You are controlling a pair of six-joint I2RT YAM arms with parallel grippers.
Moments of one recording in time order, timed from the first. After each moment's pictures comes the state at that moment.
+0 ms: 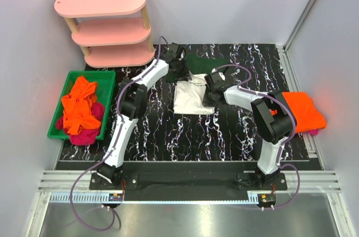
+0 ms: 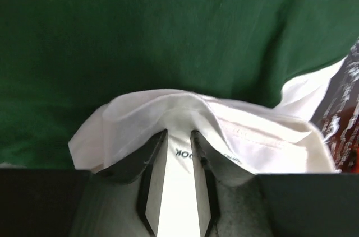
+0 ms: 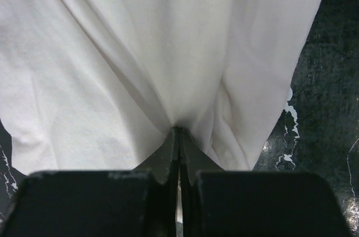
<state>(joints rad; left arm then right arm) -0.45 2.52 2.23 -0.66 0.21 -0.68 0.50 1.88 1.16 -0.27 0.07 0.66</state>
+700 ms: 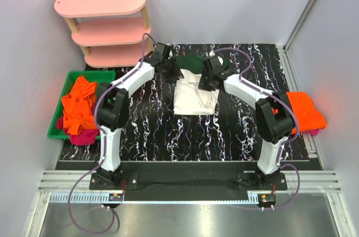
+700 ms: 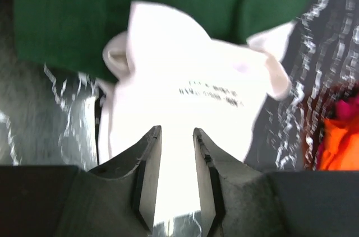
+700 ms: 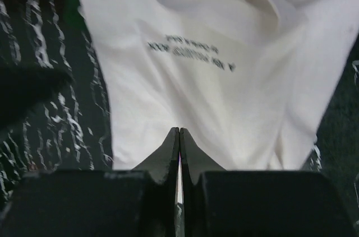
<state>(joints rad) -0.43 2.12 1.76 -0.49 0.21 -0.70 0.50 1.87 1.38 -0.37 0.07 0.65</state>
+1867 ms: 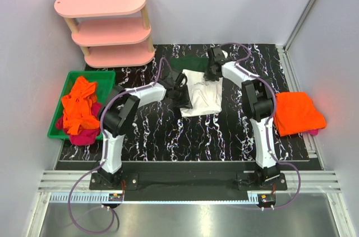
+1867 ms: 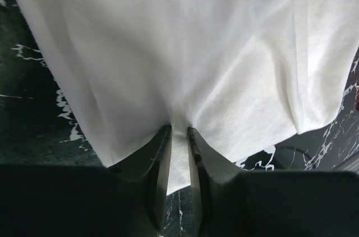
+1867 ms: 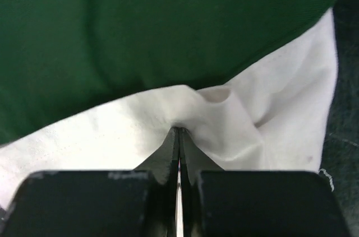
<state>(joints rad) -0.59 2.05 1.38 -0.33 0.26 -0.72 0.35 2.29 1.81 -0.45 0.09 0.63</state>
